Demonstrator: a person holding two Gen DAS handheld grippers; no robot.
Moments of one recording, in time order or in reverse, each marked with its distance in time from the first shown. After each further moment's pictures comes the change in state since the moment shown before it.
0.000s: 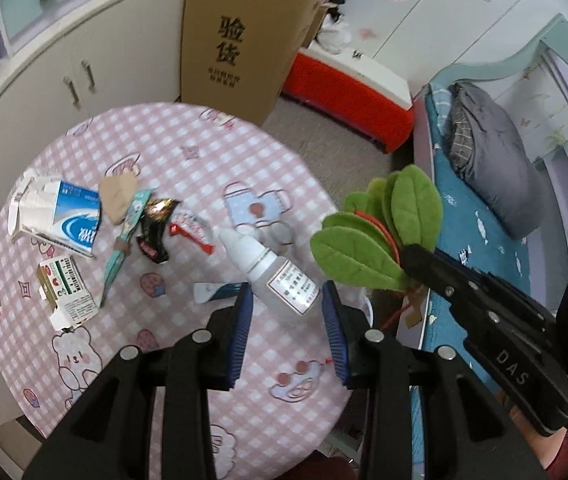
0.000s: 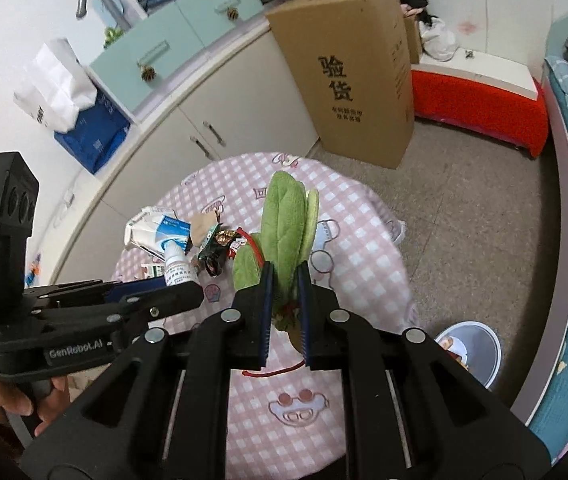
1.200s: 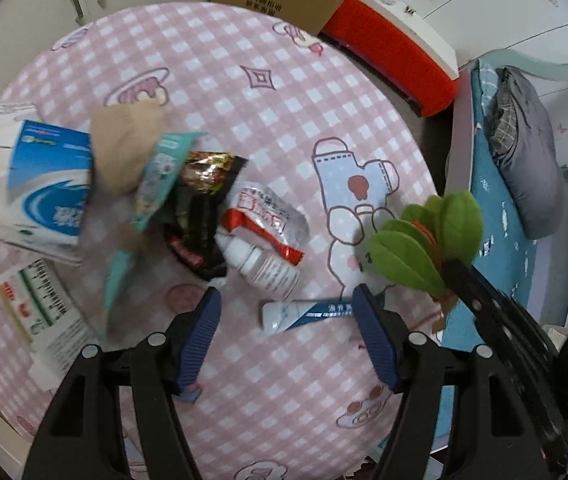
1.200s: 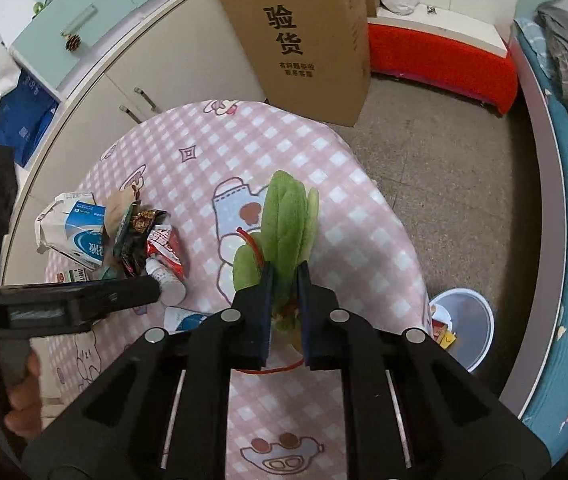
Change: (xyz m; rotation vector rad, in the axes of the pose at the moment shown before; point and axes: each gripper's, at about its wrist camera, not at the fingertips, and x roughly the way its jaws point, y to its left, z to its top) left arm 0.118 0.098 0.029 -0.132 0.259 -0.002; right arm 0.117 -0.017 -0.009 0.091 0.134 -0.188
